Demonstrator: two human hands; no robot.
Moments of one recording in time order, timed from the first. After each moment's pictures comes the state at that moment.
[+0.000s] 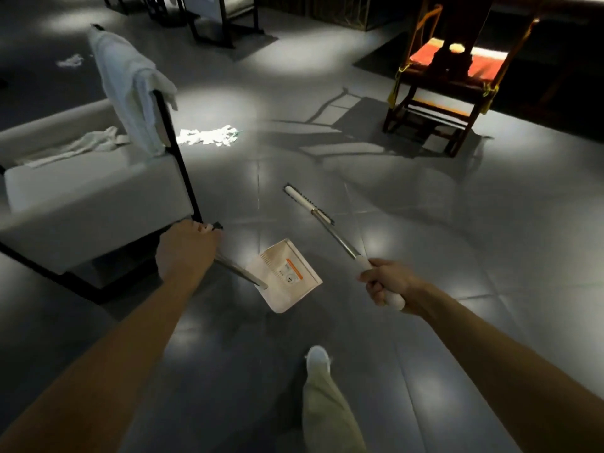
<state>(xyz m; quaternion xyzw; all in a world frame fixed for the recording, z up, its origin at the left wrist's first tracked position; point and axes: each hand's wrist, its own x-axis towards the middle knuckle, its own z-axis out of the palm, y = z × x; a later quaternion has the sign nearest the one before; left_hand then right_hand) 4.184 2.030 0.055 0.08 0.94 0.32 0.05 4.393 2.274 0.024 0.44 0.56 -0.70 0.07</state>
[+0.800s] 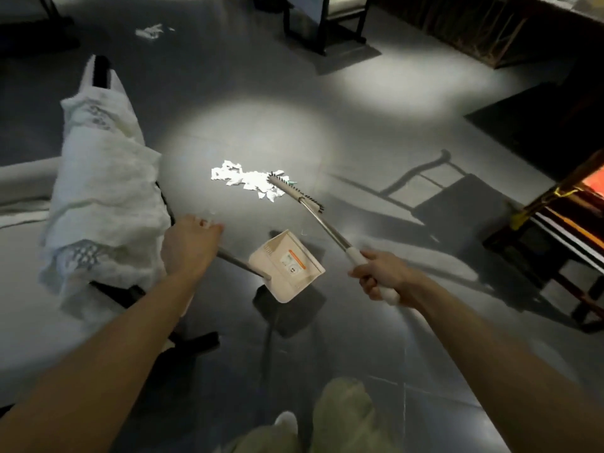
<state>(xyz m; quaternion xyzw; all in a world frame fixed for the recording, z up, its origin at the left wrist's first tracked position) 3.484 2.367 0.045 -0.13 0.92 0.36 0.00 3.598 2.645 0.052 0.31 0.65 -0.66 0.22</state>
